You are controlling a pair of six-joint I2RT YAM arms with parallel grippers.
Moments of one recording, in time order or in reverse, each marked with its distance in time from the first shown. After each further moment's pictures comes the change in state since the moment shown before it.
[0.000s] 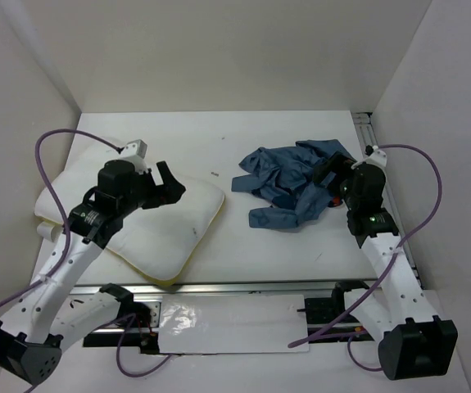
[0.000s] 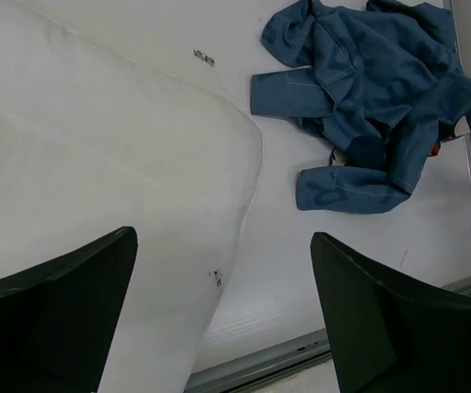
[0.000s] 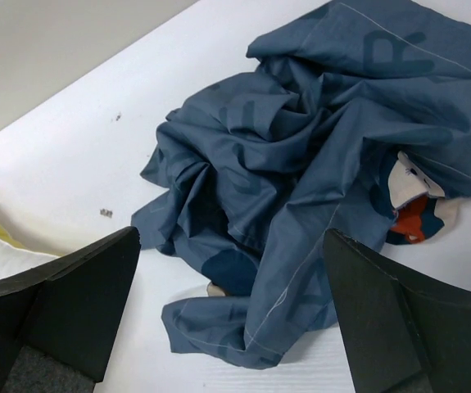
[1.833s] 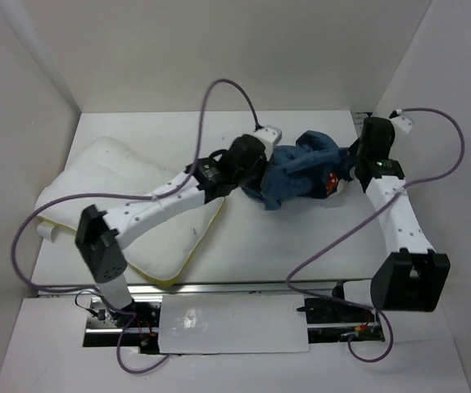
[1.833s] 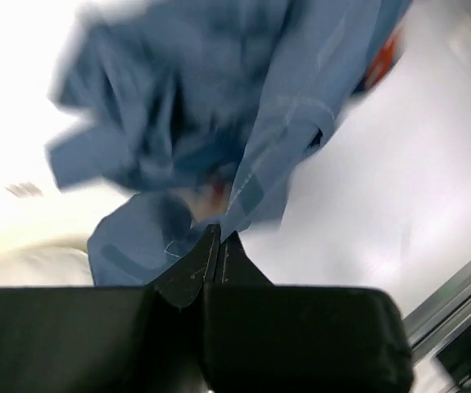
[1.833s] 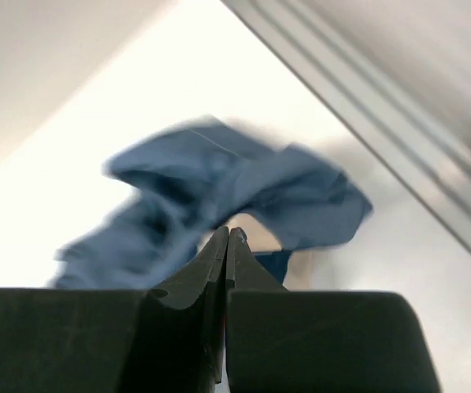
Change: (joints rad) left arm -0.518 0.879 0.656 0.083 -0.175 0.278; right arm -0.119 0.472 0.426 -0.175 0.350 0.022
